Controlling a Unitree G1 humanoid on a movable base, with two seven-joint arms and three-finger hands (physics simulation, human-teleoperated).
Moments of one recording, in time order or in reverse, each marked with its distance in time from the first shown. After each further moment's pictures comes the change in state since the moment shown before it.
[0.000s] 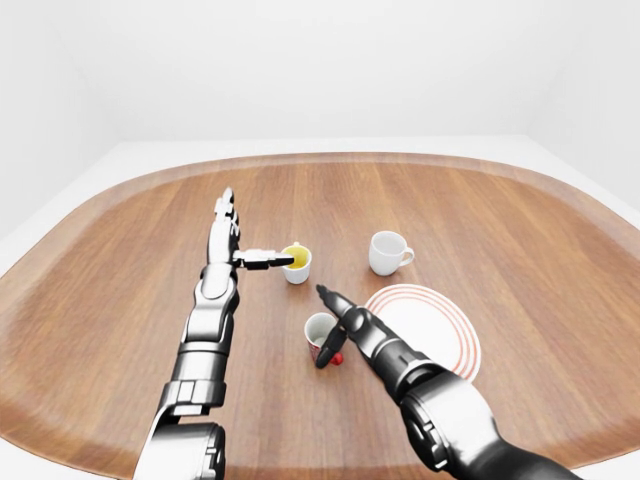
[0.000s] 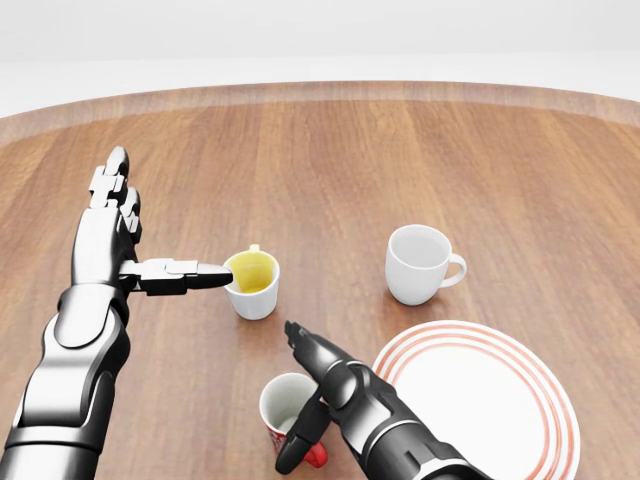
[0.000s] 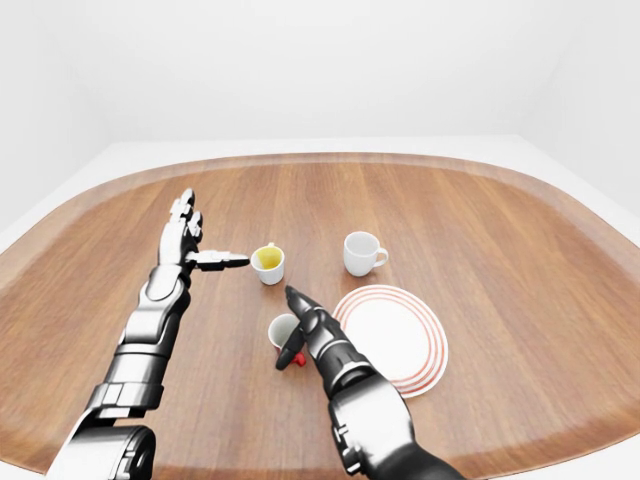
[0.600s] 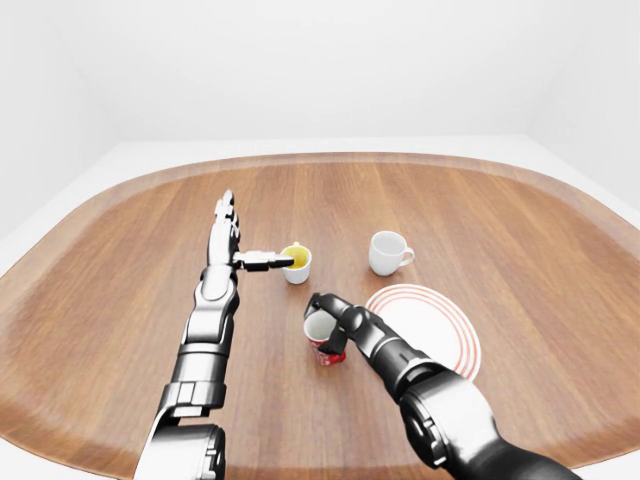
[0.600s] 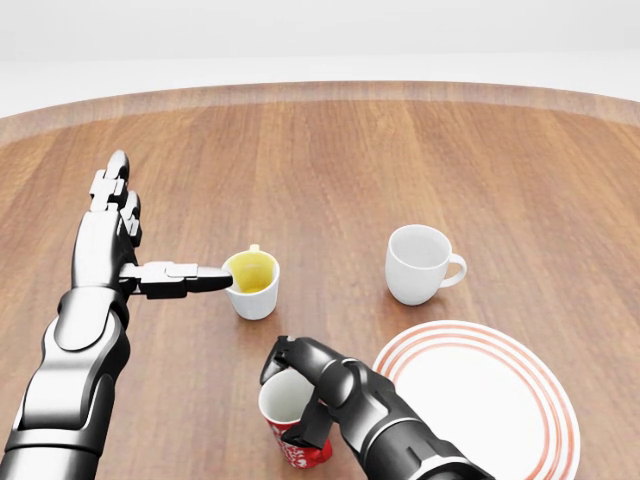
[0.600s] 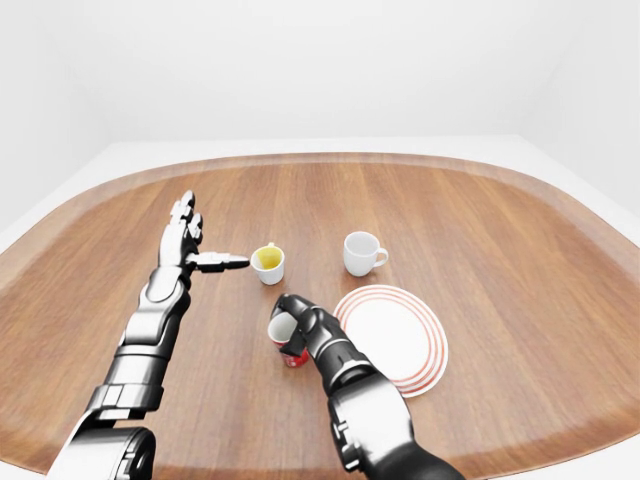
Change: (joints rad) left arm 0.009 -0.002 0.001 -0.001 0.002 0.000 -0.002; right arm -0.010 0.007 -0.054 0.004 -0.115 -0.032 0.087
